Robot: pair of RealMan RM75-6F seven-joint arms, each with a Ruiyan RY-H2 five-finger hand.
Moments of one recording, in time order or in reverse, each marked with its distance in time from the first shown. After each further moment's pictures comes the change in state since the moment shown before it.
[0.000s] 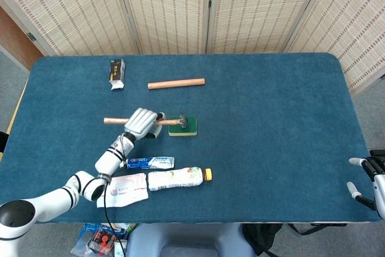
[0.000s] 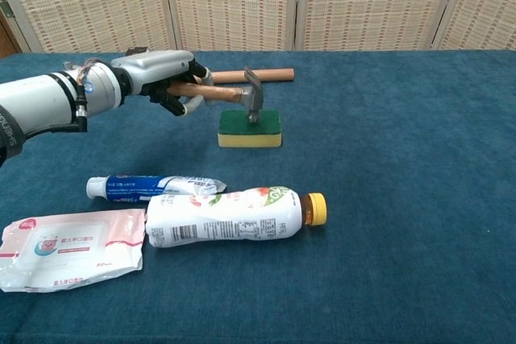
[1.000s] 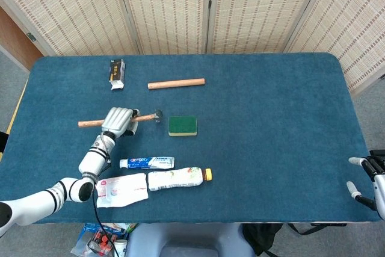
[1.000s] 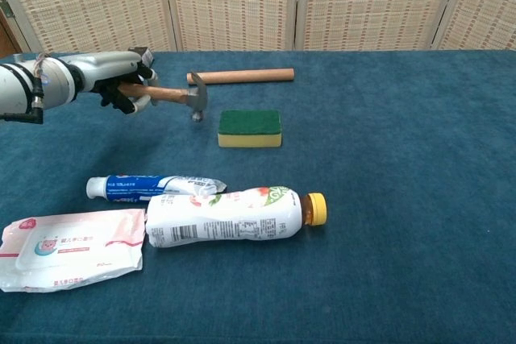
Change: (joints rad) left arm 0.054 0.140 0.001 -0.176 -0.310 0.012 0.245; right arm 0.001 0.003 0.000 -0.008 -0.013 0.012 -0.004
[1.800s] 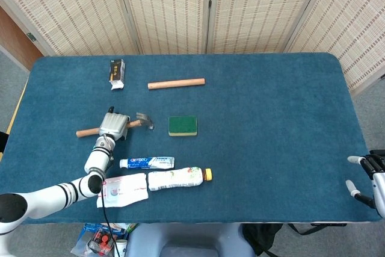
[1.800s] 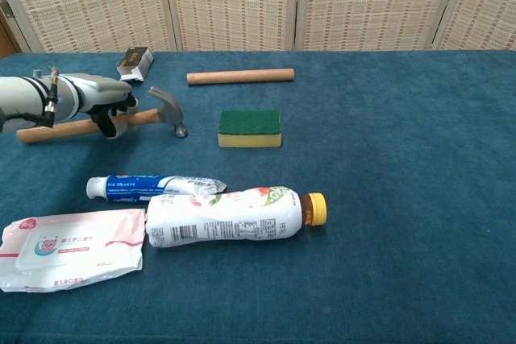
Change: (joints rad) left arm -0.113 -0.037 0.079 0.013 -0.547 -0.043 0.567; right arm 0.013 -0.005 0.001 0.020 0.005 -0.015 0.016
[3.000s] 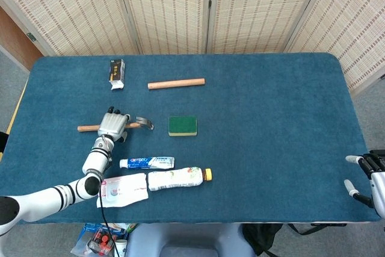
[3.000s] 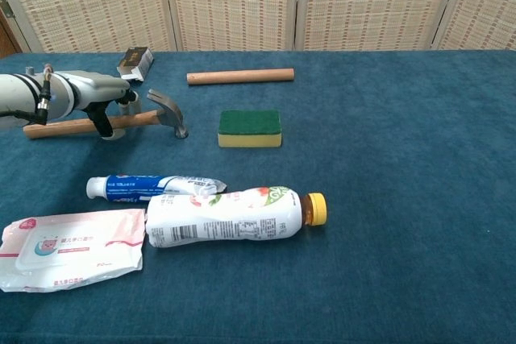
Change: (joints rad) left arm 0.036 0.025 -0.045 -0.049 0.035 0.004 0.028; right arm 0.008 0.004 -0.004 -0.005 -0.012 0.003 -0.001
